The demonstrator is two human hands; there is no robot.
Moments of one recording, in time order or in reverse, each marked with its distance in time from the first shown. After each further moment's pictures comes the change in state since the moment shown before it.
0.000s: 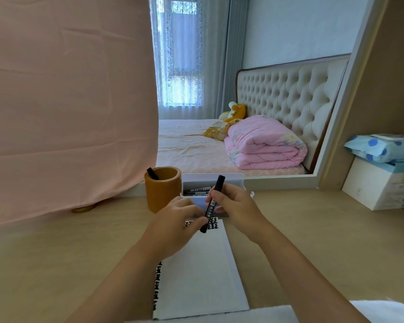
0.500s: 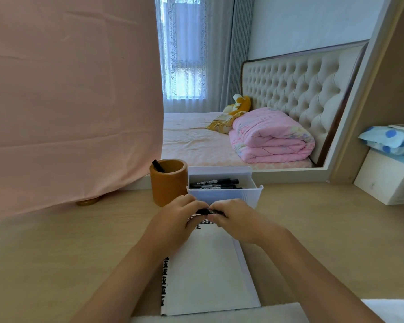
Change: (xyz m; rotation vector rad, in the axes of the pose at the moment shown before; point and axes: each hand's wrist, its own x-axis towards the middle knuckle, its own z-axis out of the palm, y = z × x) left_hand -0.009 -0.022 0.008 0.079 0.005 0.109; right_hand 0.005 0.029 0.008 -0.793 -0.332 -0.080
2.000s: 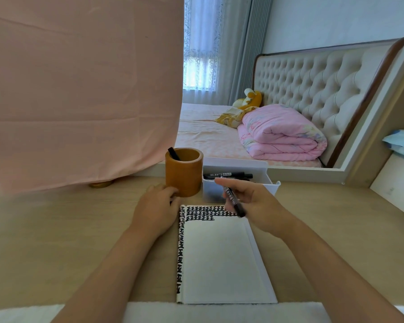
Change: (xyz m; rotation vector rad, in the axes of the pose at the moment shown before) left_hand -0.021 -0.060 -0.005 0.140 0.024 -0.545; right_hand -0.001 -0.008 -0.005 0.648 0.108 -0.107
